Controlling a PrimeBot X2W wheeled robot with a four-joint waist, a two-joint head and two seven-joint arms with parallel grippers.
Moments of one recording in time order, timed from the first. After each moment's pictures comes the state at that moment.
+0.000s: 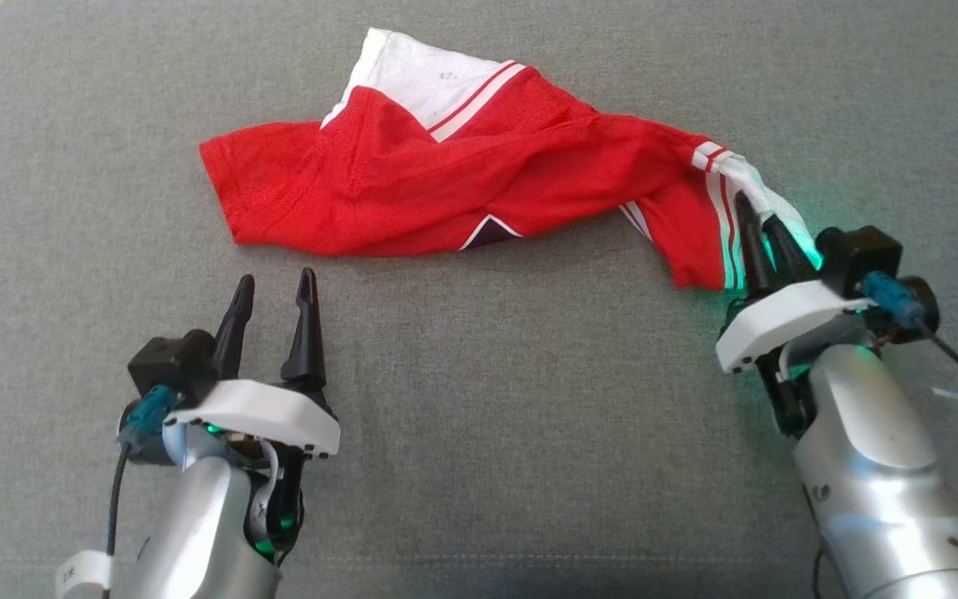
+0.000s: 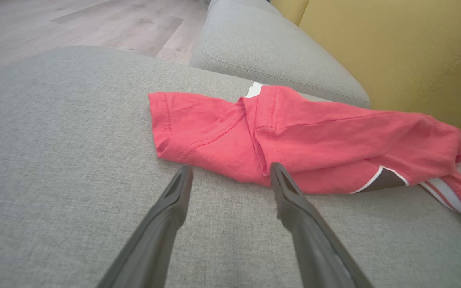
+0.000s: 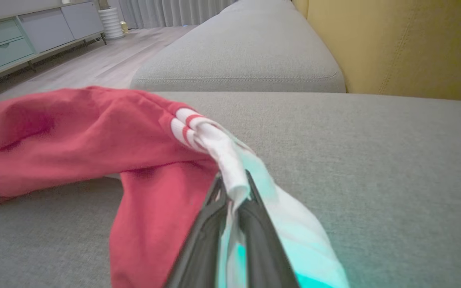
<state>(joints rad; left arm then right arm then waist) -0.25 0.04 -0.22 0.38 -0.34 0.03 -0.26 -0.55 -0.06 0.08 0.79 0.06 0.13 -0.25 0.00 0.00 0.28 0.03</state>
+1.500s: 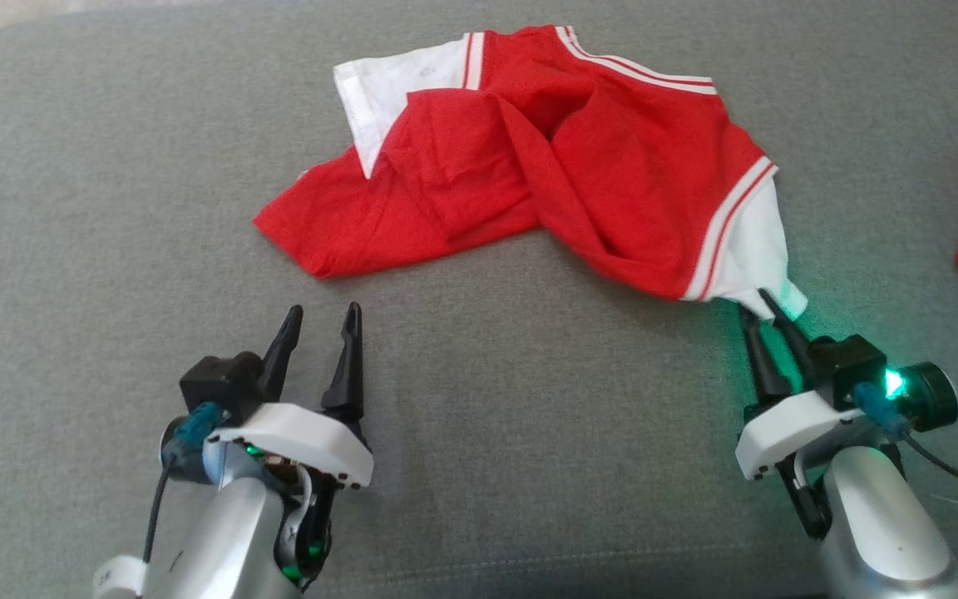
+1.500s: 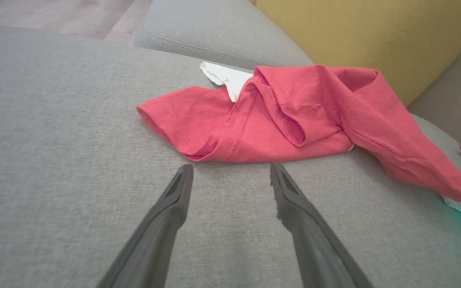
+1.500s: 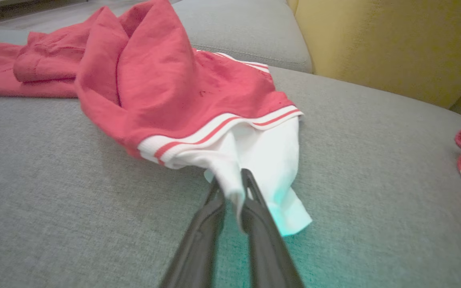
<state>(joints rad) -0.23 0.04 -0.32 0.43 -0.37 0.02 -0.26 -0.29 -0.10 0.07 0.59 -0.11 0.13 -0.26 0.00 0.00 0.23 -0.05</state>
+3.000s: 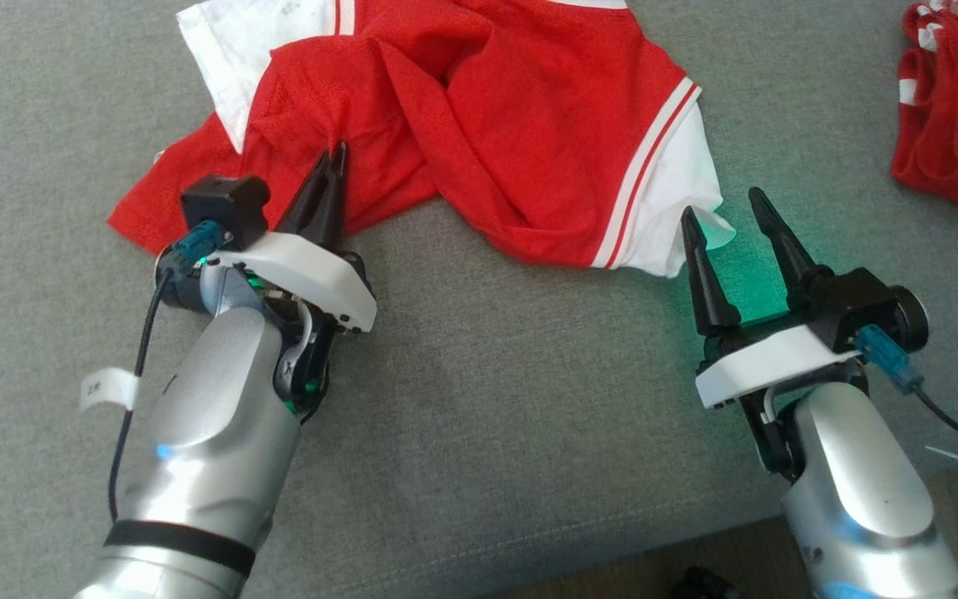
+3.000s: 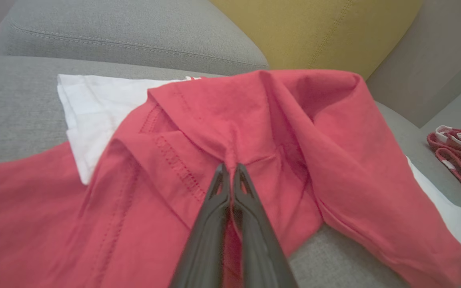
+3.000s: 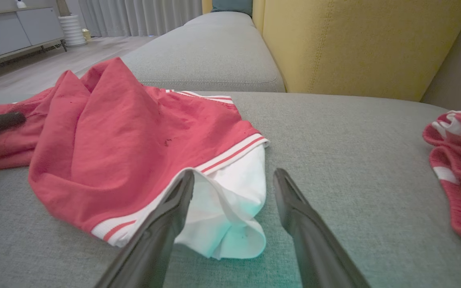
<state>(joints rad) -0.64 0.03 -0.38 0.71 -0.40 -0.06 -0.26 -0.36 -0.06 0.15 0.43 0.05 0.13 -0.26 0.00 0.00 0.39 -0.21</state>
